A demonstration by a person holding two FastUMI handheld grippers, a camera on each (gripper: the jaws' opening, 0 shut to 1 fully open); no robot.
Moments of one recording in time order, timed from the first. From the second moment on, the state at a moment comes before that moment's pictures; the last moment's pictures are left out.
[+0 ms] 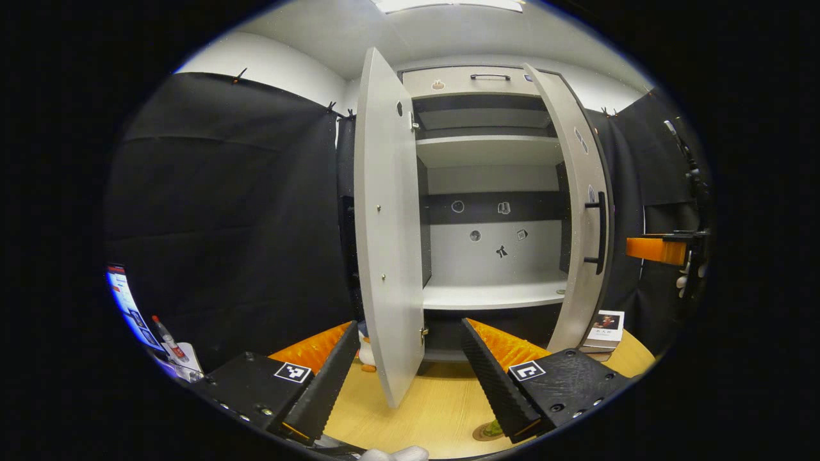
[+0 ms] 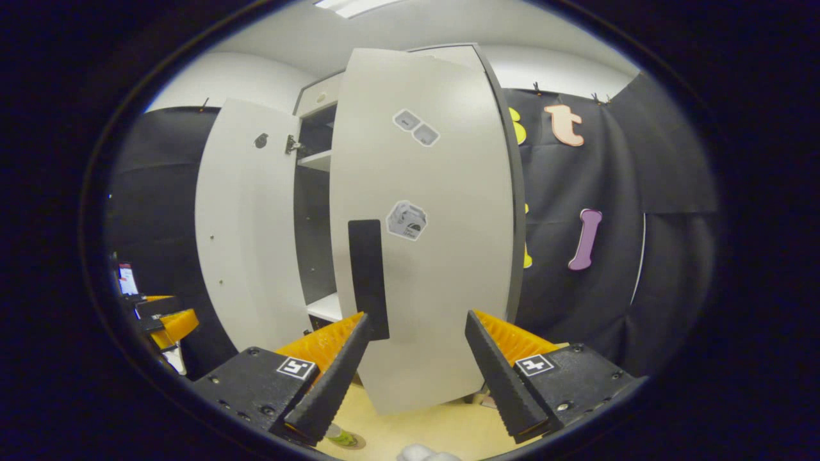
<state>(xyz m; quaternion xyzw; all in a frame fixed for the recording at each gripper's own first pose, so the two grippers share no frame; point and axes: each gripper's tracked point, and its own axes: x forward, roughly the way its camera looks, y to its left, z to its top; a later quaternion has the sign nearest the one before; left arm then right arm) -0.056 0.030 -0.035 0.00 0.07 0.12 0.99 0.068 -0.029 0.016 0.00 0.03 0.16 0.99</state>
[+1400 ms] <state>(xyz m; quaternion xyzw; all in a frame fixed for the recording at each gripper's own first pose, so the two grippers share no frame) 0.037 0.198 -0.006 0.00 -0.02 0.16 0.99 -0.012 -0.019 -0.021 -0.01 0.08 0.03 1.00</state>
